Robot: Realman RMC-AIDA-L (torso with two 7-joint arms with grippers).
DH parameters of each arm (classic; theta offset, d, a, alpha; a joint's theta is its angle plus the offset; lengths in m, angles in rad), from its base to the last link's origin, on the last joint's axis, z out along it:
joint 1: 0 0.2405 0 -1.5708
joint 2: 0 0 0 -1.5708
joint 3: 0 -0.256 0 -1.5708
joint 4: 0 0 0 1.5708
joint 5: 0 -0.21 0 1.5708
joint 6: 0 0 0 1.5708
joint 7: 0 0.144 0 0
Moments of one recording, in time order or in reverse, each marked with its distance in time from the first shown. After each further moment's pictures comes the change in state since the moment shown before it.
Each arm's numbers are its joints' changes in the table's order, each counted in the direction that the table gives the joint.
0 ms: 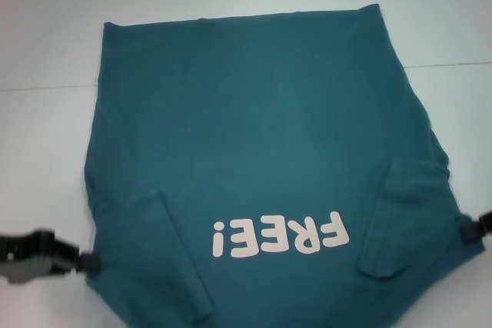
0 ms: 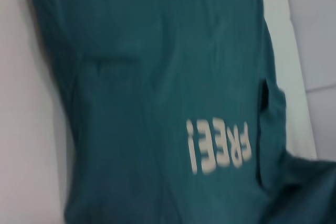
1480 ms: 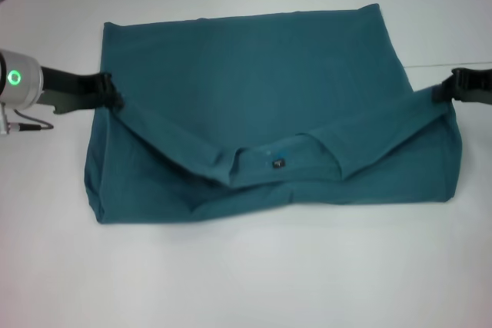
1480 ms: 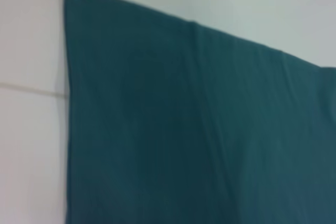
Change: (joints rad) left arm -0.318 0.015 -0.292 0.162 -0.007 -0.787 -0.218; right arm 0.162 0.052 0.100 -0.022 0.010 0.612 0.208
